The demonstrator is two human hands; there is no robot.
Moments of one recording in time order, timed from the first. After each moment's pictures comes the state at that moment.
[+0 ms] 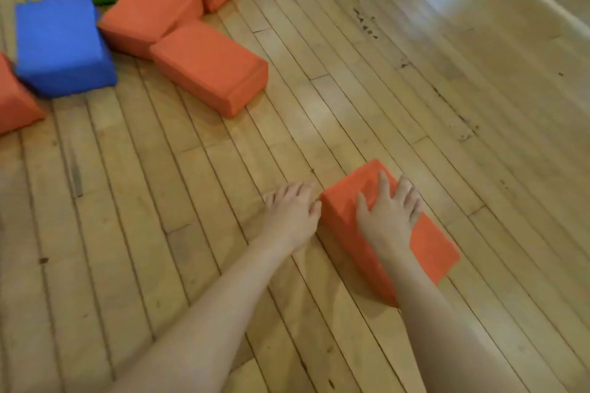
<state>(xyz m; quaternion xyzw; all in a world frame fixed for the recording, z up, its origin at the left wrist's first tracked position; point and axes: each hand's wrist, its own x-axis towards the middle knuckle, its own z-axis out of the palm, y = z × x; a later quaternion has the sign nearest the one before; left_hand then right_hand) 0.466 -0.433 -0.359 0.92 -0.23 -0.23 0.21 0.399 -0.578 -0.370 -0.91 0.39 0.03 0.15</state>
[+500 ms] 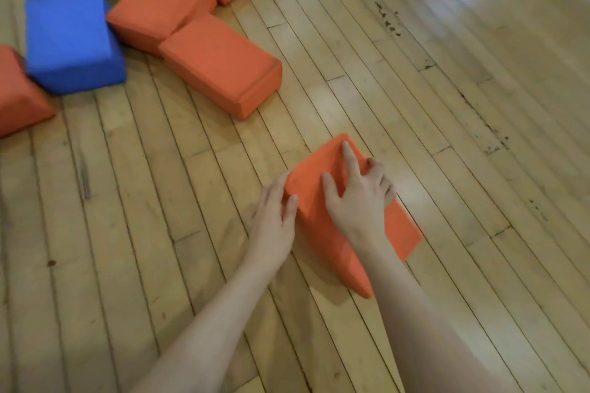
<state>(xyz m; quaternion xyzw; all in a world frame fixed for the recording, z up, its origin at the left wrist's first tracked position) 0.475 -0.402 -0.375 0.85 -0.08 -0.13 0.50 0.467 -0.539 -0.352 -0.93 0.29 -0.05 0.22</state>
